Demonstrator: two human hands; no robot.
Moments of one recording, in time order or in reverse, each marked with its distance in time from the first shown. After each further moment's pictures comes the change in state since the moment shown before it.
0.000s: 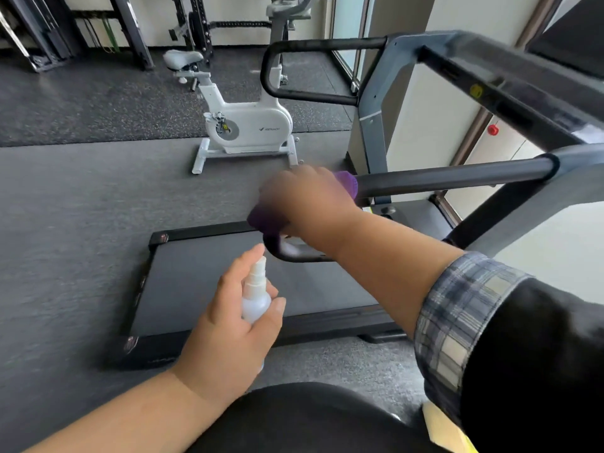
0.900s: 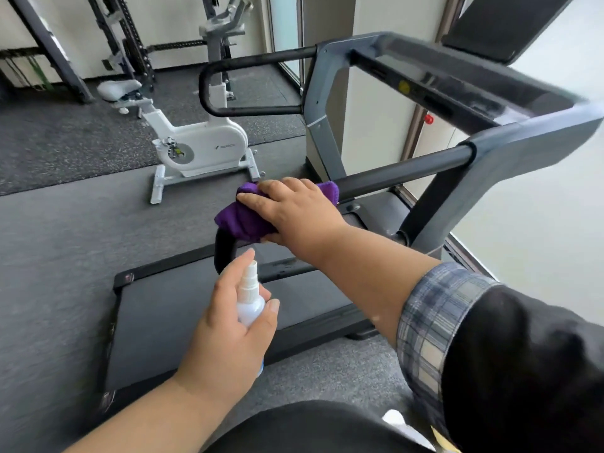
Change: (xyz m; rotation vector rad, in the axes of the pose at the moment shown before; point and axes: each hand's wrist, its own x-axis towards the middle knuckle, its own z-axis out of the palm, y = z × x) left_hand 0.031 0.021 0.042 0.007 -0.128 0.011; right_hand -0.043 0.050 0.021 0.127 0.176 0.187
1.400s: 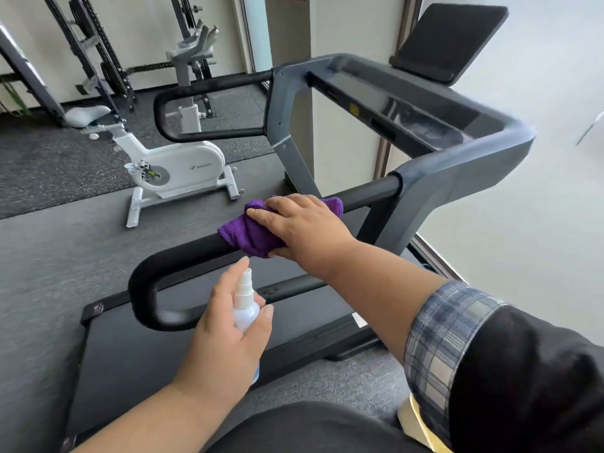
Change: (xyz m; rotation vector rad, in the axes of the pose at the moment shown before) left_hand 0.051 0.060 0.103 -0.019 -0.046 -0.004; right_hand -0.058 0.135 -0.016 0.055 -0.025 0.050
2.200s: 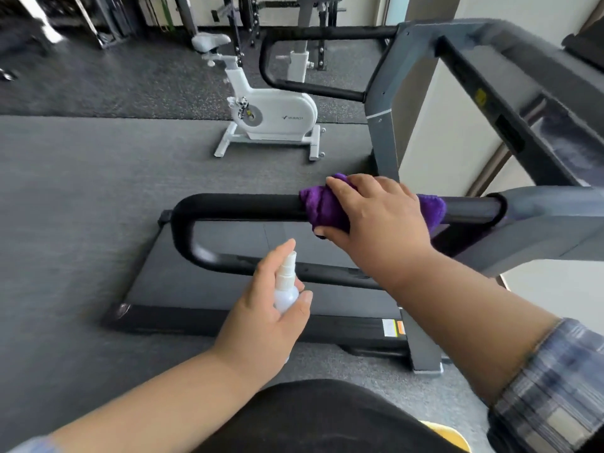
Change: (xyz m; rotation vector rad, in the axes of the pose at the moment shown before) left_hand -0.005 0.008 0.056 0.001 0.179 -0.212; right_hand -0.003 0.028 0.001 0.029 0.123 -0.011
